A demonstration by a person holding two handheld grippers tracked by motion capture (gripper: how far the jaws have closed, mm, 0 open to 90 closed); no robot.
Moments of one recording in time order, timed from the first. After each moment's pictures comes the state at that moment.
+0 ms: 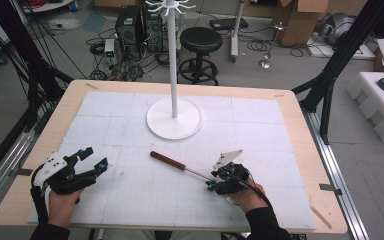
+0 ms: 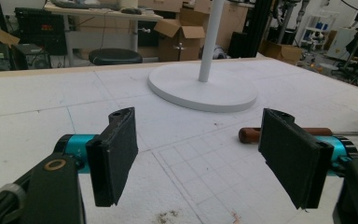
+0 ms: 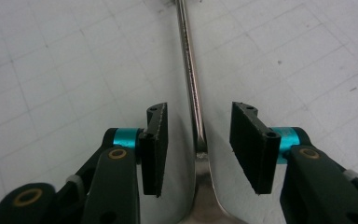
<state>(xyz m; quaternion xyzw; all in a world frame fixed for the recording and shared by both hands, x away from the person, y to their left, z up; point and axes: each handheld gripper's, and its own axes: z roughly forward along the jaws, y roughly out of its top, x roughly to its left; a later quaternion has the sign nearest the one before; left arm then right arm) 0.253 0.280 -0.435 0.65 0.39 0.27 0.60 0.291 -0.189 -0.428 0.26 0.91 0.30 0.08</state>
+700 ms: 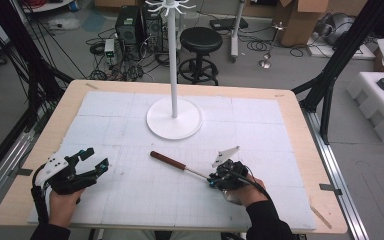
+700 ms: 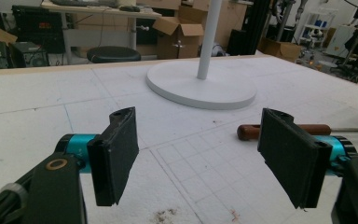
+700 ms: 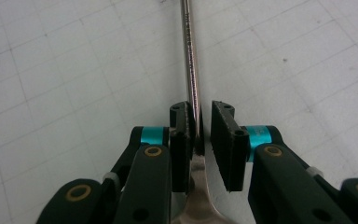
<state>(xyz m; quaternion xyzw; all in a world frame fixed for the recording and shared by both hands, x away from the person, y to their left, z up) 0.254 0.278 -0.437 0.65 0.39 0.27 0.59 0.301 -0.188 -0.427 0.24 0.93 0.28 0.06</state>
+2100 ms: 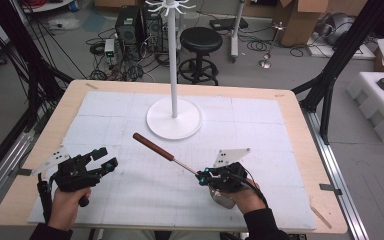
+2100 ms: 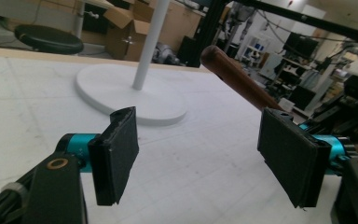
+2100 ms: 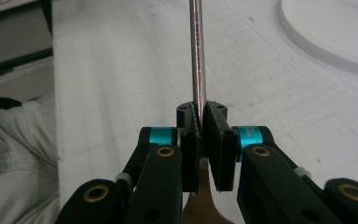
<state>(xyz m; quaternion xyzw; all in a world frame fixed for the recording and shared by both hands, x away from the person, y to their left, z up) 0.254 0.253 -0.402 0.63 0.39 0.12 0.66 0.276 -0.177 -0.396 0.20 0.87 0.45 0.05</state>
